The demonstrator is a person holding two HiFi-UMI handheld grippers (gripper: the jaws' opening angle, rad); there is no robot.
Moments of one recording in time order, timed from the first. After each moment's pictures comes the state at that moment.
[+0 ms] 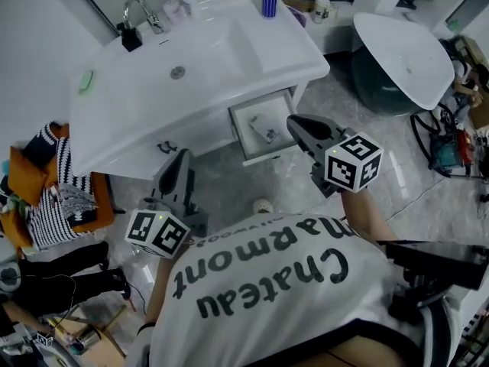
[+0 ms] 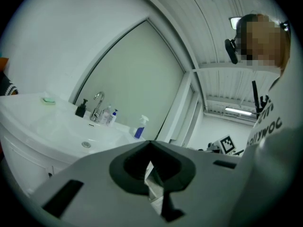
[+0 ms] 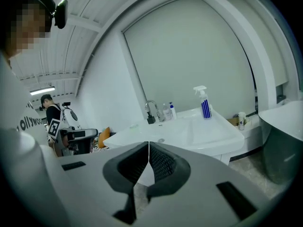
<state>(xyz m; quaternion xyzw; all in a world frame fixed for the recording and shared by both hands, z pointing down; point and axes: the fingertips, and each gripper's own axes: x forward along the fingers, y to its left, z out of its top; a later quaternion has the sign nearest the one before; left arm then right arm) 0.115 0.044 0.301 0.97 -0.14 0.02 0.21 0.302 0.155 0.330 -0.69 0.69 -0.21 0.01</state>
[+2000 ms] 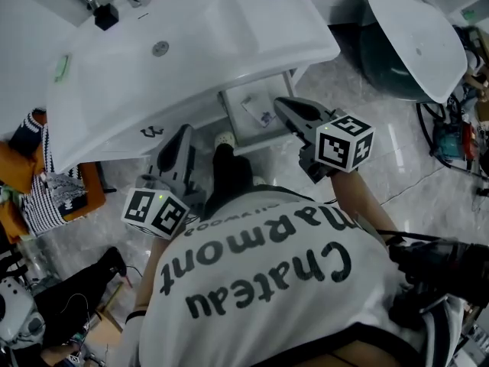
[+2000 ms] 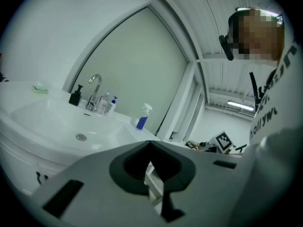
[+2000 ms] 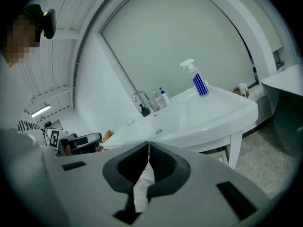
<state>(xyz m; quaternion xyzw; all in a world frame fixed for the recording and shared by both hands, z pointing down) 0.194 0.018 0.358 0.97 -0.14 0.07 0.21 0.348 0.107 0.404 -0.65 0.69 -0.31 0.06</state>
